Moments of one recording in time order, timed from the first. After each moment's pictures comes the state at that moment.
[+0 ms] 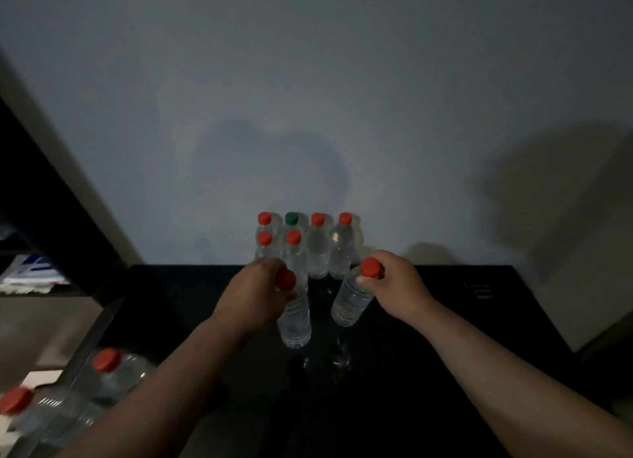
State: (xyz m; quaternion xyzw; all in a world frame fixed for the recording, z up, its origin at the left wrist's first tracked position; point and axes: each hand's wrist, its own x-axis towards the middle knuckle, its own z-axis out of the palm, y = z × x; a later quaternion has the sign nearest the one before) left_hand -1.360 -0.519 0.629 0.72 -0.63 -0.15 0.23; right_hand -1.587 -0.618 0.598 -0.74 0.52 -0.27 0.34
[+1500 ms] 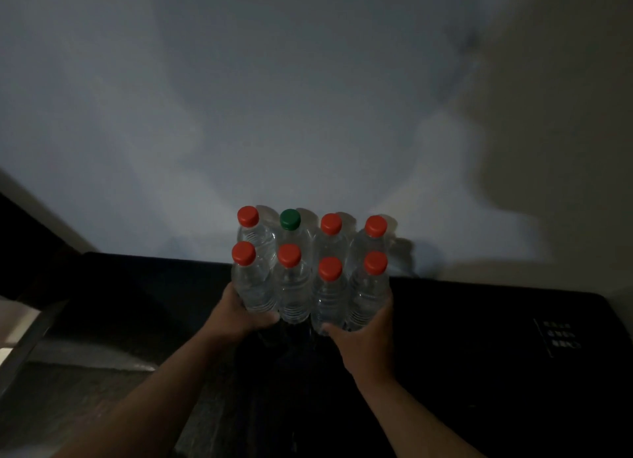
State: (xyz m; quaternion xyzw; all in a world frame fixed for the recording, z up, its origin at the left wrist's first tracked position) left_hand -1.274 -0.657 0.435 0.72 -0.38 -0.46 0.35; right_hand -1.502 -0.705 0.387 -0.54 0.61 -0.38 0.43
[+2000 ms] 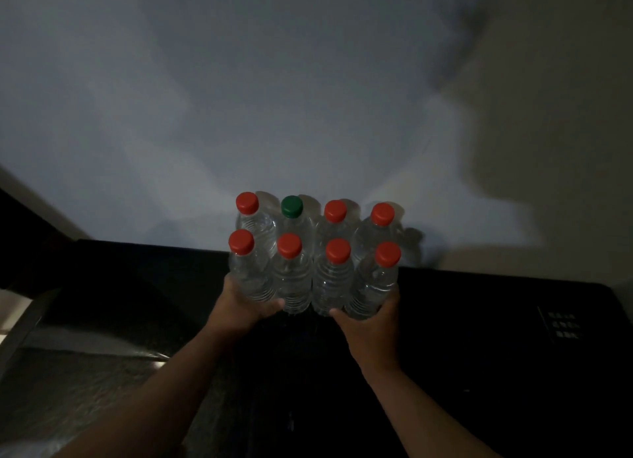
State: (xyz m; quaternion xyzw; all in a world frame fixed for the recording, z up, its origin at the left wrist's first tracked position) left_hand -1.282 -0.662 0.417 0.71 -0.42 -0.41 0.39; right_hand -1.502 -0.712 0.377 -0.52 0.61 -0.42 0.43
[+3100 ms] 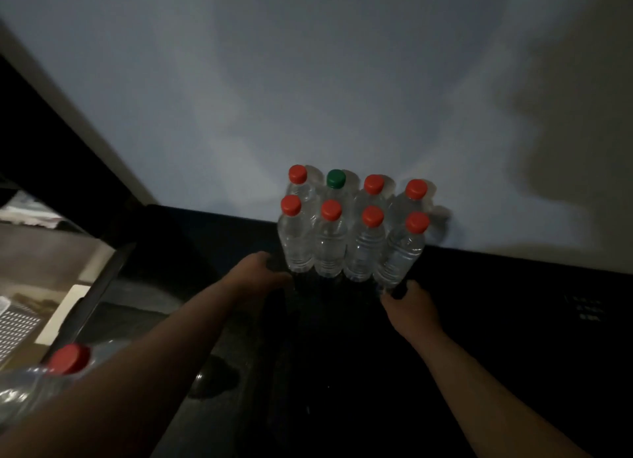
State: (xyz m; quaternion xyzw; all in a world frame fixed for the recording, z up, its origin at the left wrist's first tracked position) left_hand -1.261 -0.622 0.470 0.84 -0.37 -0.38 0.11; right_hand -1.528 -0.694 0.419 -0.60 0.69 -0.09 0.38
